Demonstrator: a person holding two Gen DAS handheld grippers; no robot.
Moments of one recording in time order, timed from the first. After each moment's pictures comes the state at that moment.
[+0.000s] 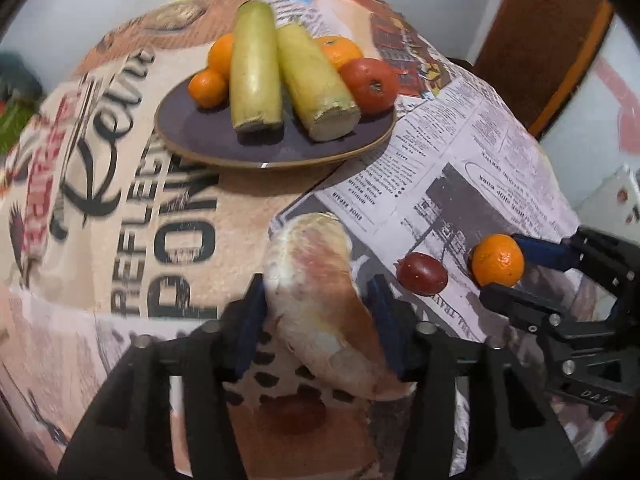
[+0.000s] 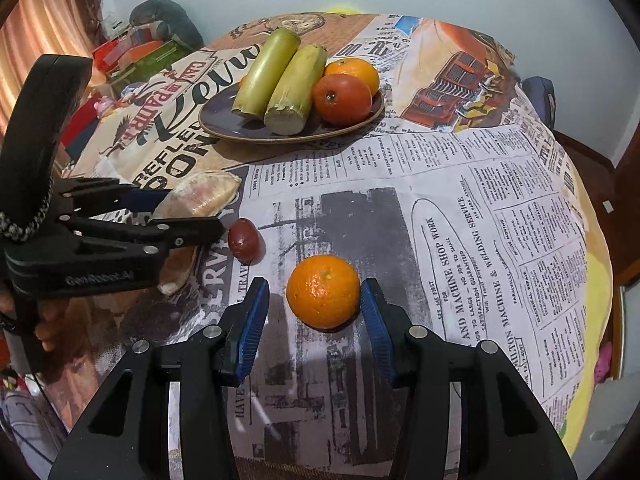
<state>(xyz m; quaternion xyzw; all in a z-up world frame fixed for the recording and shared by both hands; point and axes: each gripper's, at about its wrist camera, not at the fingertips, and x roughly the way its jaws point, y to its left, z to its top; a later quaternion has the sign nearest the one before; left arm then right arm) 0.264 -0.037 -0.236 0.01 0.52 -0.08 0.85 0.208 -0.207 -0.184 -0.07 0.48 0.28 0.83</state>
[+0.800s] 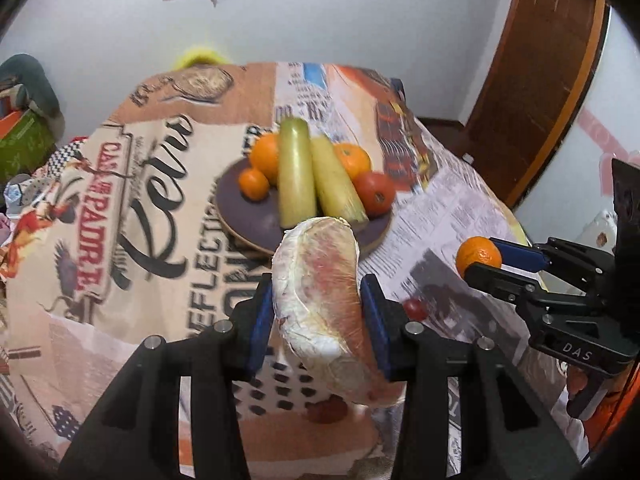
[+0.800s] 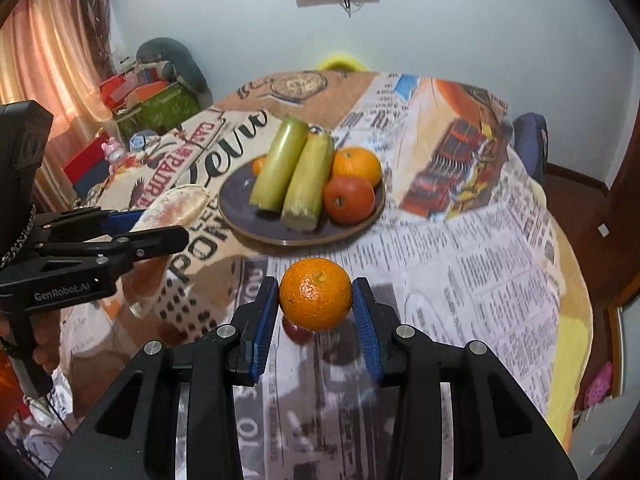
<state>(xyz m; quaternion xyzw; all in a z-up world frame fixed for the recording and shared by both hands) 0.247 0.006 -0.158 -0.04 0.43 -0.07 0.90 0.222 -0.196 -0.126 -0.05 0.41 0.29 0.87</state>
